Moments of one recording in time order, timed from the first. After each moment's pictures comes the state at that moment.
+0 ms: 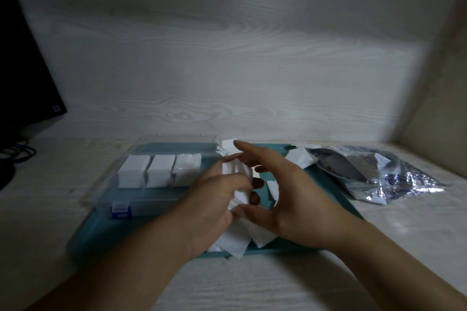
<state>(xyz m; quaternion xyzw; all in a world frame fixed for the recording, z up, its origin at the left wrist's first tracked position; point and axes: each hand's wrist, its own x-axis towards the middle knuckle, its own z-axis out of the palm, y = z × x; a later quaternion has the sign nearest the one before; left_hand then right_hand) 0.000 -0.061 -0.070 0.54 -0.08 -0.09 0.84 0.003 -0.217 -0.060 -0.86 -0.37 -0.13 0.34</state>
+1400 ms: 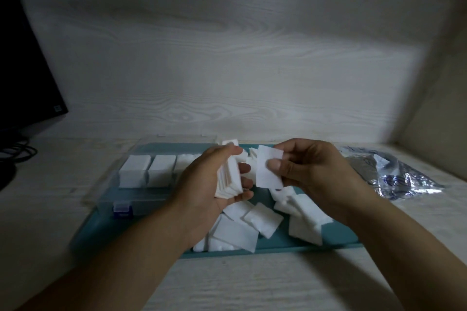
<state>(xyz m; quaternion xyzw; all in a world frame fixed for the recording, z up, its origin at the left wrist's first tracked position) -0.003 -0.054 -0.054 0.52 -0.03 -0.04 0.85 0.022 -0.234 -0.042 -0.68 -0.19 0.01 0.71</state>
